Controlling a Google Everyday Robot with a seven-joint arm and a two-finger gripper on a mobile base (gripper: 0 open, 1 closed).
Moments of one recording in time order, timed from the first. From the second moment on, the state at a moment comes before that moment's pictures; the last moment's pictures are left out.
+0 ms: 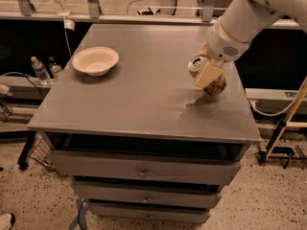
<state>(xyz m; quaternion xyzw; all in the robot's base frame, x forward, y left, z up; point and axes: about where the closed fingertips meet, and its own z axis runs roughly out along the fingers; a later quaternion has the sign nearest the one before) 0.592 -0.132 0.896 -0.65 0.73 0.03 0.20</state>
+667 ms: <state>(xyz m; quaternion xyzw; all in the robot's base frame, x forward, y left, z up) 0.590 -0.122 0.860 -0.70 0.71 -0.04 0.10</state>
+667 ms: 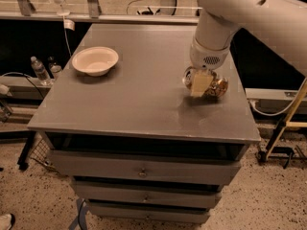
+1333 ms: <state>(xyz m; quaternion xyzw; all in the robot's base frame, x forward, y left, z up) 0.585 -0.108 0.843 -0.72 0.69 -0.02 0.06</state>
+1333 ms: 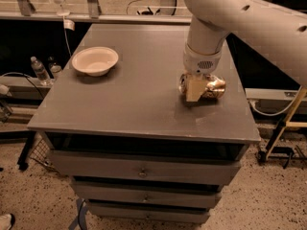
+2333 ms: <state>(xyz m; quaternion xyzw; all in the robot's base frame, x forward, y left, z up) 0.584 -0.100 0.834 -0.74 0.68 0.00 0.06</state>
